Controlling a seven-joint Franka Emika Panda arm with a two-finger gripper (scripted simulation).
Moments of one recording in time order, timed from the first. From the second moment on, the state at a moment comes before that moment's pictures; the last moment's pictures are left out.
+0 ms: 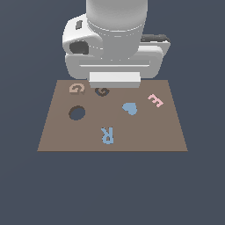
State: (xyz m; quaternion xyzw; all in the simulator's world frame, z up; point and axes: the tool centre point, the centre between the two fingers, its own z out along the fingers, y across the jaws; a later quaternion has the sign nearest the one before) arm -0.009 0.002 0.159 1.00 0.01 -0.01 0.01
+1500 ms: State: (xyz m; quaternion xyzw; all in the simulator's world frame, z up) arm -0.017 -0.083 0.109 0.94 -0.34 -0.01 0.01
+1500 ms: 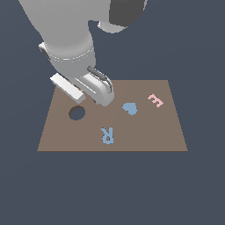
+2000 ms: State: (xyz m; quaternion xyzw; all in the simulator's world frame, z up) arm -0.053 -0.126 0.076 0.84 -0.55 0.00 0.00
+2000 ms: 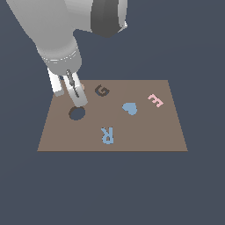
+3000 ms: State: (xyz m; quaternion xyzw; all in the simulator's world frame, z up) arm -0.093 -0.143 0.050 0.72 -0.69 0.00 0.00
